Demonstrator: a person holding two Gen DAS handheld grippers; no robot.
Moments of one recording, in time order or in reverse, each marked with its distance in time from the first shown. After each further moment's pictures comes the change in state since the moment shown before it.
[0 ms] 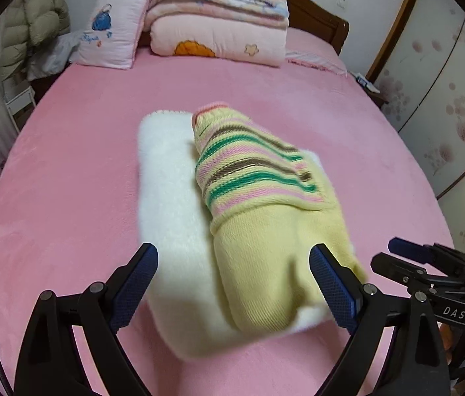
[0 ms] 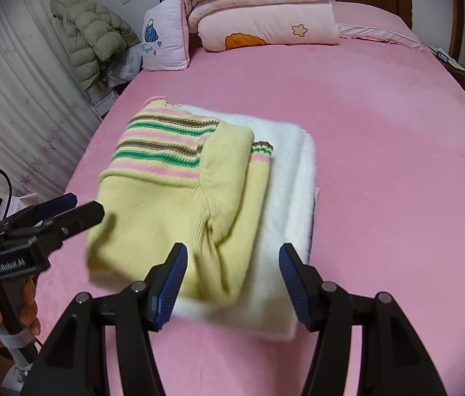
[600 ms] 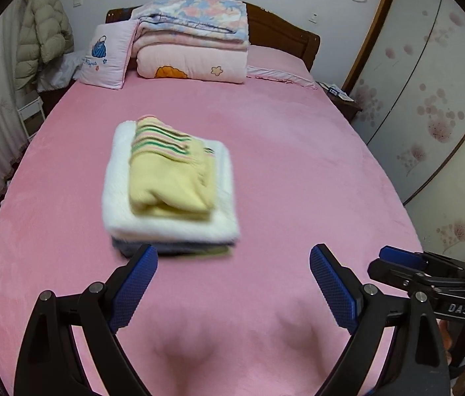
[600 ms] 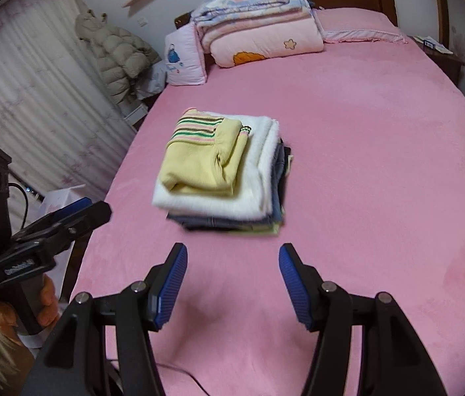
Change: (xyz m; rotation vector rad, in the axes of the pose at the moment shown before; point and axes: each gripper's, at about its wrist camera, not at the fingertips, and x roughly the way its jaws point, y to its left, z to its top) left arm -0.189 -0.186 -0.122 -0.002 -0.077 -0.010; right arm -0.220 -0.064 -0.110 0.024 -0.026 0.126
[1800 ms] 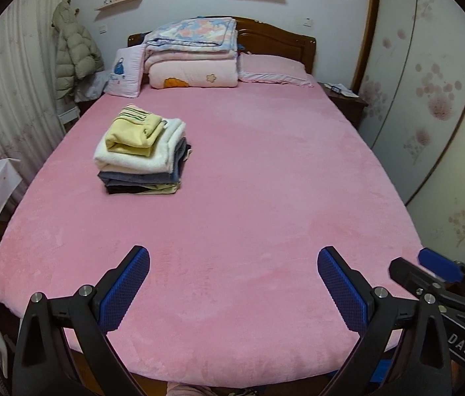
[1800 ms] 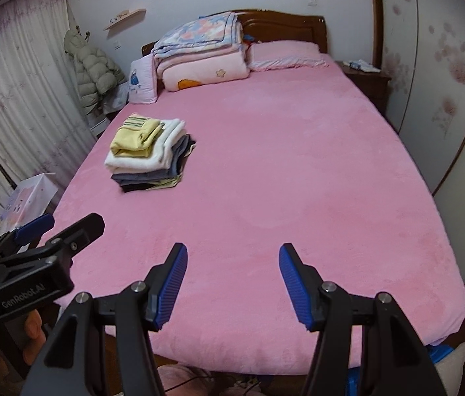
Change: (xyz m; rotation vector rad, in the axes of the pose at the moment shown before) left arm -0.109 -0.315 -0.202 -0.007 -0.081 0.222; right arm -0.244 -0.143 -0.209 -0.031 -0.149 -0.232
